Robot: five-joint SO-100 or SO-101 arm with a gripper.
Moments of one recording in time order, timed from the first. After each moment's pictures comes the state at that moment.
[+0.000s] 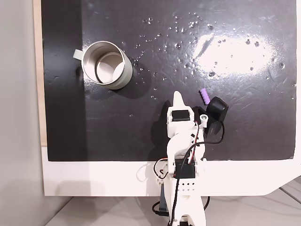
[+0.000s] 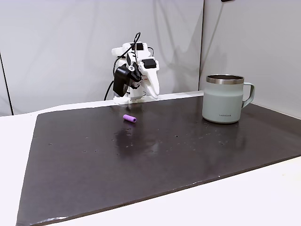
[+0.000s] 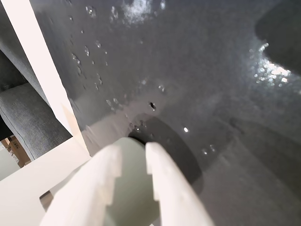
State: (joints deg) arm -0.3 181.4 172.6 42.4 0.6
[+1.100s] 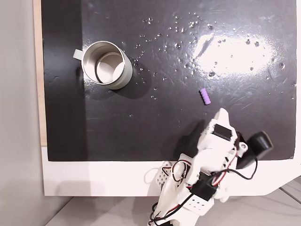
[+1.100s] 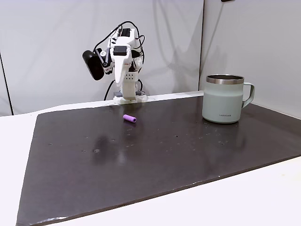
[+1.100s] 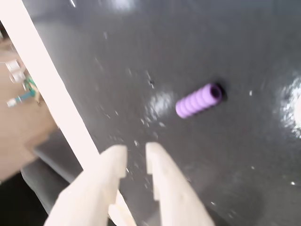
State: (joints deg) arm 33.8 178.3 153.9 61.9 -5.3
